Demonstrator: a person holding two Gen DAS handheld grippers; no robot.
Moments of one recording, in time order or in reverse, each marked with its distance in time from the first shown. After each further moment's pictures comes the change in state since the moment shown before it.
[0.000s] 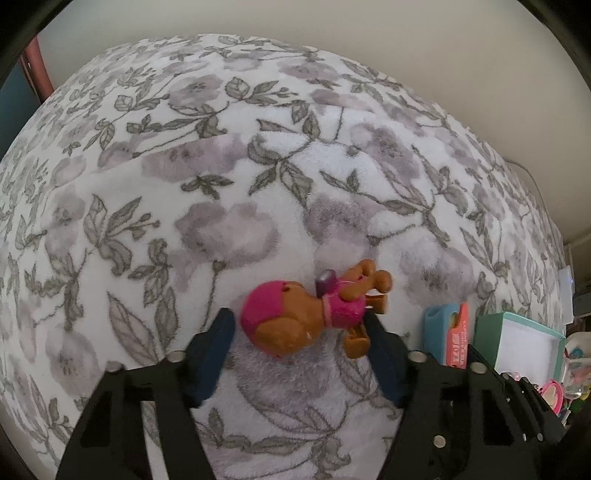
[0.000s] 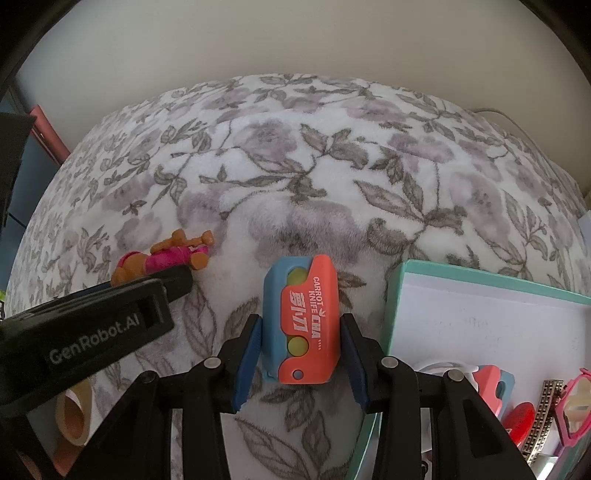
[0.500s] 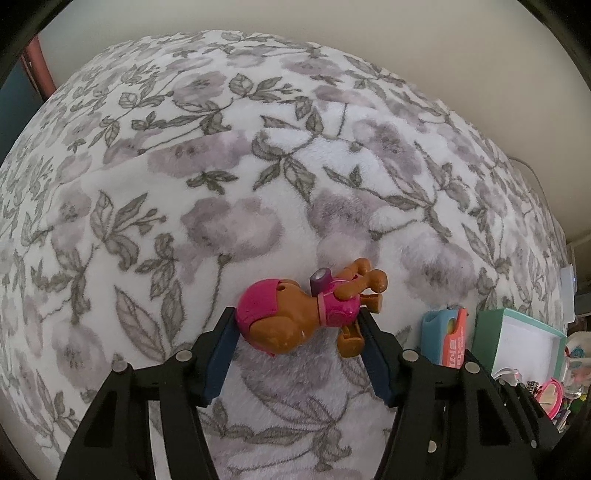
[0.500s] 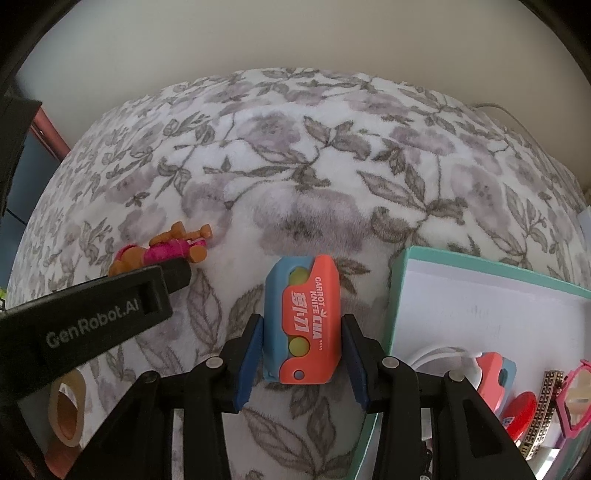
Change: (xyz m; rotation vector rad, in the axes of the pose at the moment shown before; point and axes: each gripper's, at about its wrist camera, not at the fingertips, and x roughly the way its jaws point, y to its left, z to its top) left arm -0.003 -0.001 0.002 -0.008 0.028 0.029; right arm -0.003 0.001 -0.006 -0.003 0.028 0.014
